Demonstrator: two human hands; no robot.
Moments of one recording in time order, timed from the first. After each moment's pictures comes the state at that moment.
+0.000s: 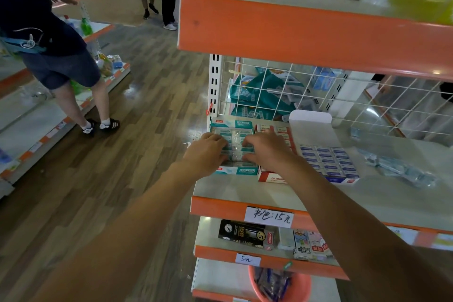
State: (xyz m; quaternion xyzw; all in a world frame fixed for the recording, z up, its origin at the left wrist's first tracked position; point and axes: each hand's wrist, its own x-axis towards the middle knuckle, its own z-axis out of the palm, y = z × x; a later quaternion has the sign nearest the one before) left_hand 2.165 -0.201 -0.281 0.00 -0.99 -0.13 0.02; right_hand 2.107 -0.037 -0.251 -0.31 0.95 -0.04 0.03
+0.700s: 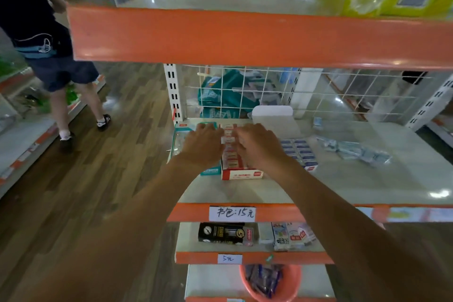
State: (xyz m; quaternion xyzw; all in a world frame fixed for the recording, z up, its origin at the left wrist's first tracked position) left_hand 2.137 -0.118 -0.243 0.01 -1.00 -0.05 0.04; right_hand 2.102 0.027 -0.241 -0.30 0.95 -0.10 -0.08
